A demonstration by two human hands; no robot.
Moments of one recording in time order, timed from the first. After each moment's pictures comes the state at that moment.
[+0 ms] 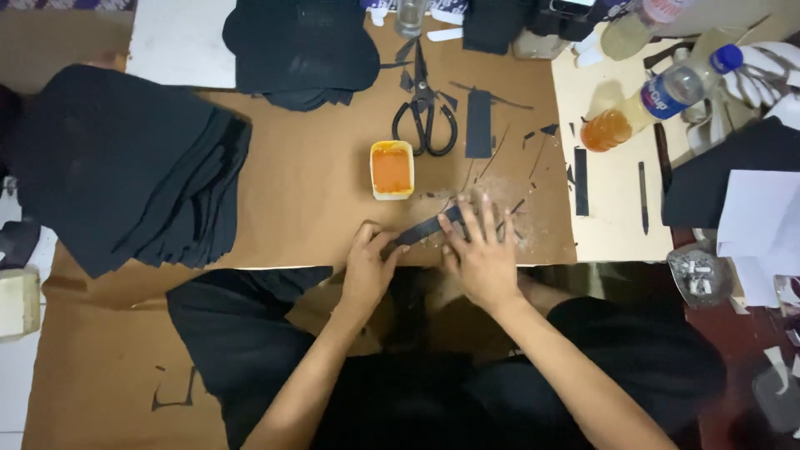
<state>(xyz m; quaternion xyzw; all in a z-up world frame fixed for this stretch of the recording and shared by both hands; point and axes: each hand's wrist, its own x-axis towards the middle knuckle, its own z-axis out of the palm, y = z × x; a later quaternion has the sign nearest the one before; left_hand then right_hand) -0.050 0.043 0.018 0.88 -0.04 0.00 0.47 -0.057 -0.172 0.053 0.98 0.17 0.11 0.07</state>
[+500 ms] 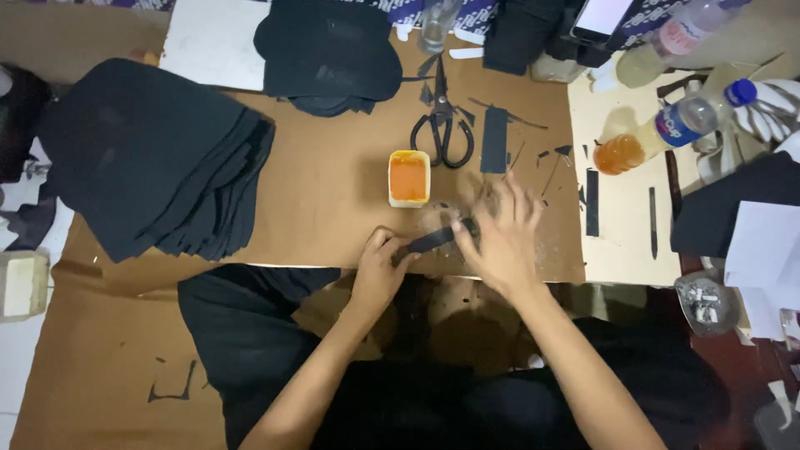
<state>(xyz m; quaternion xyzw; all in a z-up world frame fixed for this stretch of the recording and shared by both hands) -0.049 0.046 0.009 0.88 -0.03 0.01 0.47 -0.016 -0.161 0.086 0.98 0.15 0.11 -0.04</state>
